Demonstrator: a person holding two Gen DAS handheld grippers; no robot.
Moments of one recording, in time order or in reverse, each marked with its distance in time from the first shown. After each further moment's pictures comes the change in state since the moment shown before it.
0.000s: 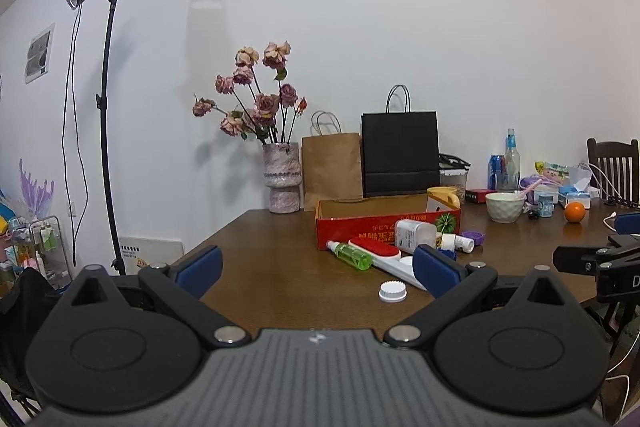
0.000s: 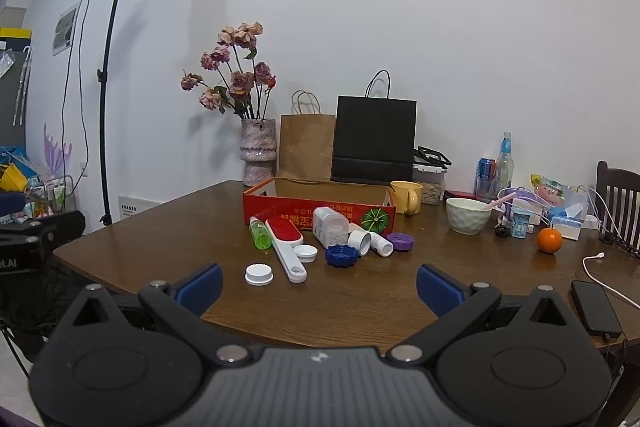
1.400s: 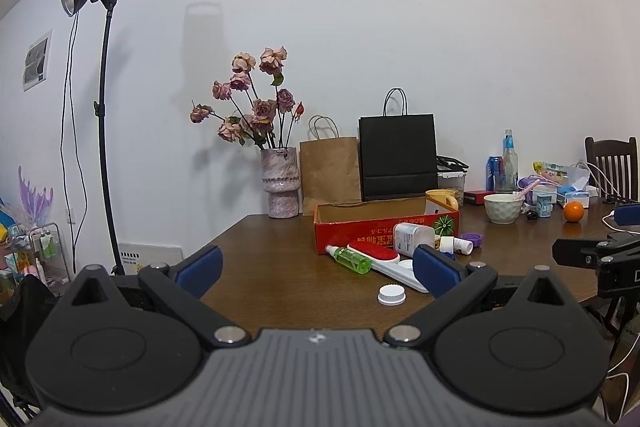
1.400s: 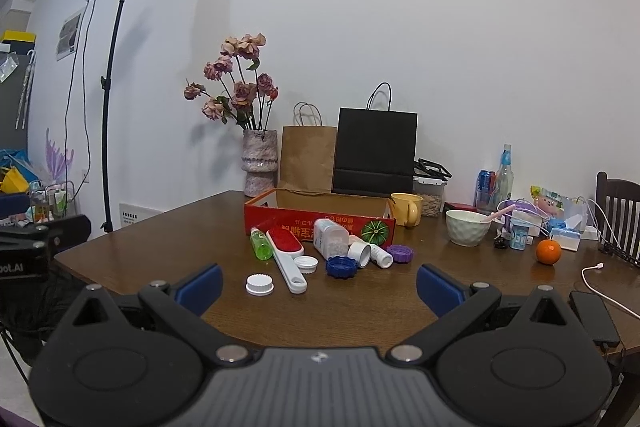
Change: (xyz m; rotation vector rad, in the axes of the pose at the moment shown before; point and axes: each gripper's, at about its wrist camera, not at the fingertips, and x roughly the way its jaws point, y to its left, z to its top) left arm 0.001 -0.001 -0.003 0.011 -0.013 -0.004; right arm -0.005 0.003 0.000 -0.013 -0.038 0.000
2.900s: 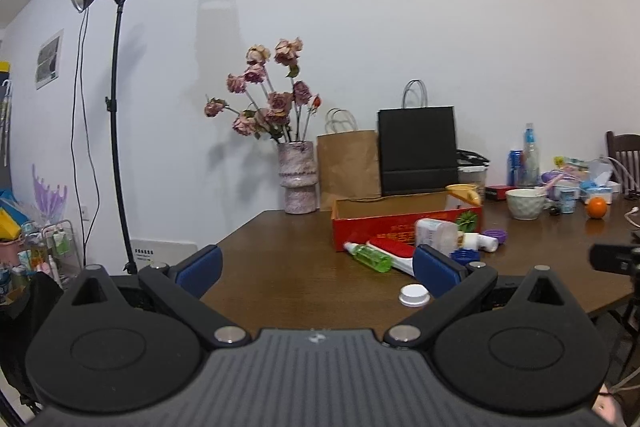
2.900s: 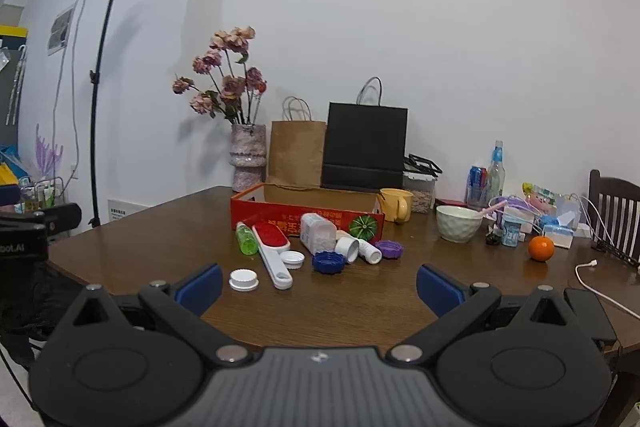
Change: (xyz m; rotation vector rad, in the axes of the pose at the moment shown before) left arm 0.033 -0.004 0.000 -0.001 0.021 0.069; right arm 0.021 -0.010 -0.006 -0.002 0.025 -0.038
